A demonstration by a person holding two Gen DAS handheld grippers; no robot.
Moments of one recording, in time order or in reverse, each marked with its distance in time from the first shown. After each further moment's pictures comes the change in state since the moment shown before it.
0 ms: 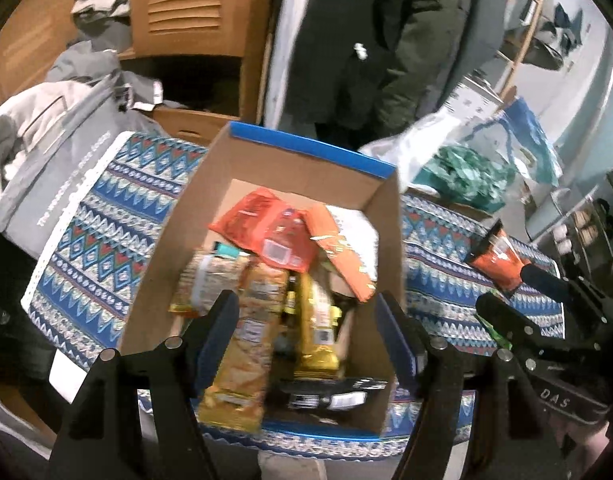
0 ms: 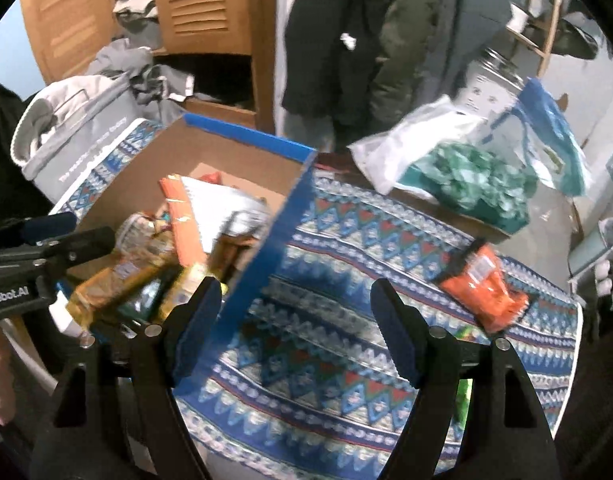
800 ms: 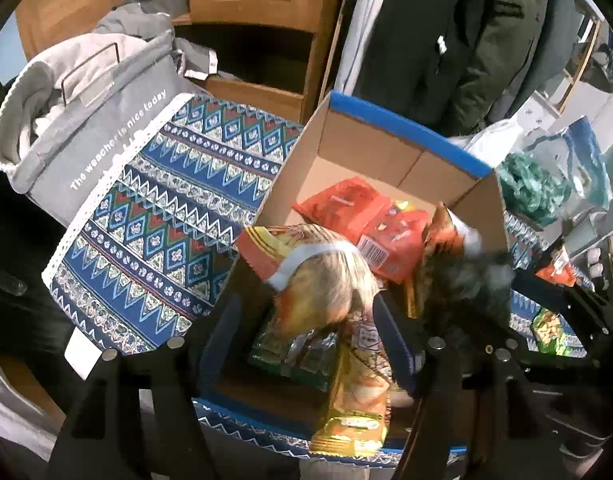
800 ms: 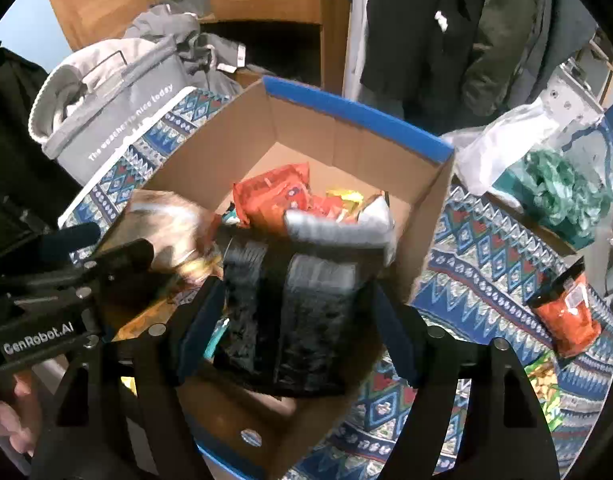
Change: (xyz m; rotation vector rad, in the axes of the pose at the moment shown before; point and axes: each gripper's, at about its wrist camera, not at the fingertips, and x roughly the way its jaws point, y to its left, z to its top) left arm 0.027 0.083 -0.004 -0.118 0.039 0.120; right arm 0.066 0.092 0.025 -0.070 0.079 0.135
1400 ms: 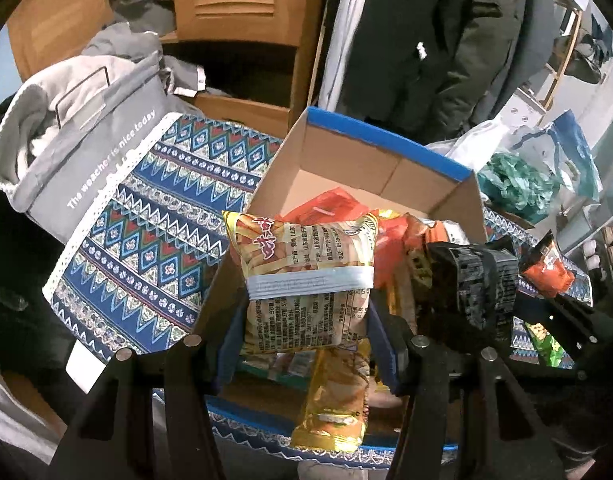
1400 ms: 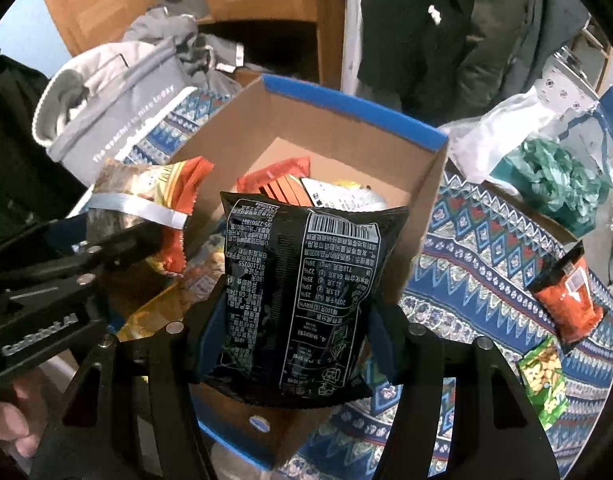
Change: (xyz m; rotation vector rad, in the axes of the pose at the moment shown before) left arm -0.006 -0.014 -0.002 0.041 -0.030 -0.007; right arm 0.001 -0.001 -0.008 0.034 0.026 0.011
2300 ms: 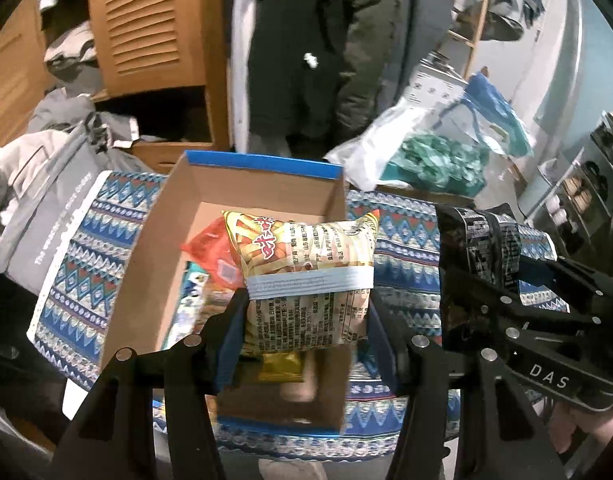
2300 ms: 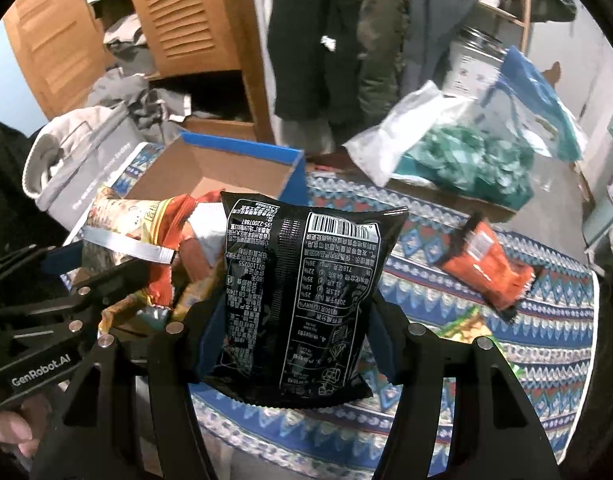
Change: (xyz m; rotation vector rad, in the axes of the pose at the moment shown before) left arm -0.049 -0.106 -0.015 0.185 -0.076 -0.095; right arm -0.092 -0.091 -0.038 0.136 -0.129 -0.074
